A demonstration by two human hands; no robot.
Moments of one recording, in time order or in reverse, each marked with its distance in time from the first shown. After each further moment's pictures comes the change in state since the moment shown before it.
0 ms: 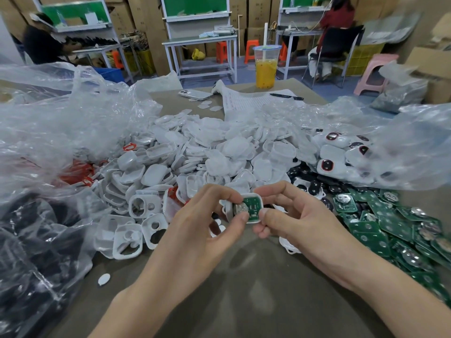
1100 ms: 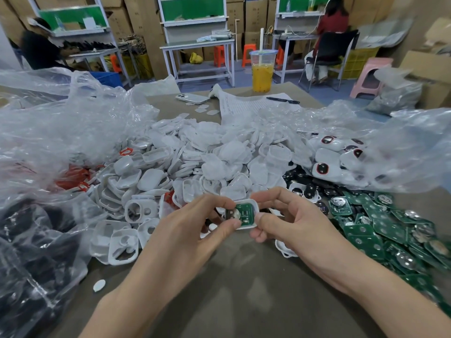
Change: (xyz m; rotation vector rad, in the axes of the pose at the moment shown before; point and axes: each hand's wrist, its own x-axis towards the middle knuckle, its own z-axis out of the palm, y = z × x) left_hand 0.001 -0.007 -0.009 0.062 -0.100 -0.064; right_hand -0.001 0.000 -0.002 -0.060 0.046 0.031
